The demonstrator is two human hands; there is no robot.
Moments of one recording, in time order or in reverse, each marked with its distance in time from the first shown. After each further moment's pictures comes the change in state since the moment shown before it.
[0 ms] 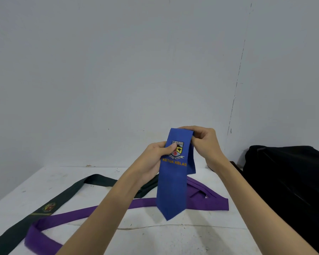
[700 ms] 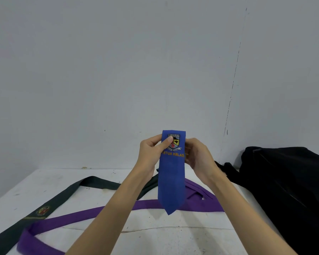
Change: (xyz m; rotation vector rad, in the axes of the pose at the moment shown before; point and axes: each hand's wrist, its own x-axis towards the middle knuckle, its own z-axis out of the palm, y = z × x) left_hand 0.019 -0.007 0.007 0.068 0.326 0.217; right_hand -0.019 0.010 0.009 0.399 -0.139 0.307
